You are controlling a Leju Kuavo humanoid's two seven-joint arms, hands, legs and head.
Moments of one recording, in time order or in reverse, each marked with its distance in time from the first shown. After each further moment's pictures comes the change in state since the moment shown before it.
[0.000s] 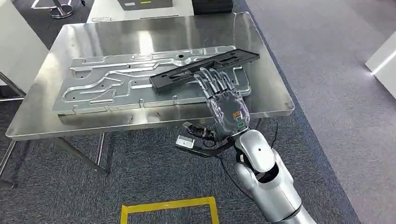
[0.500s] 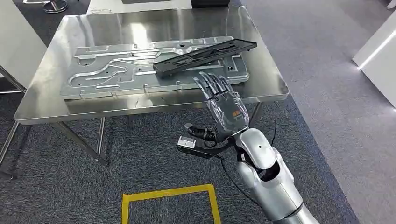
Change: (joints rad) left arm 0.000 -0.004 0.001 -0.030 0.040 0.027 -0.021; right arm -0.010 -0.013 0.000 0.018 -0.072 0.069 0.000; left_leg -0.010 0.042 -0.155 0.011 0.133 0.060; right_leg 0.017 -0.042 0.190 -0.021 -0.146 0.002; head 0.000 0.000
